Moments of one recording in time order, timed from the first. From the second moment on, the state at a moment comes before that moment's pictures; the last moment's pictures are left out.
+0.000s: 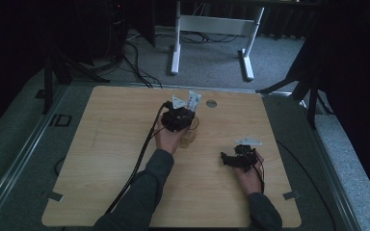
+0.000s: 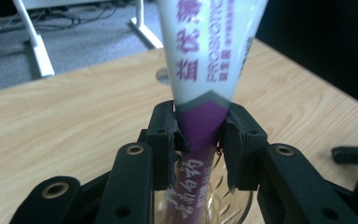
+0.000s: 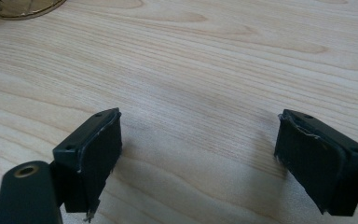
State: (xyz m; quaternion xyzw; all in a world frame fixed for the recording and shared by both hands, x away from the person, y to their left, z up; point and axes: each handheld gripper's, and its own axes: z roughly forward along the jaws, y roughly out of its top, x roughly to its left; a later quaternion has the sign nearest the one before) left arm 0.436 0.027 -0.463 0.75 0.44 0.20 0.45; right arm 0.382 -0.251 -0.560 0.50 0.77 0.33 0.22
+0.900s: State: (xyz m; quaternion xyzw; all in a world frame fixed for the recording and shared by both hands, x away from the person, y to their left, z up) left arm 0.397 0.057 -0.477 0.74 0.42 0.20 0.48; right arm 0.382 -0.250 -0.560 0.50 0.77 0.33 0.22
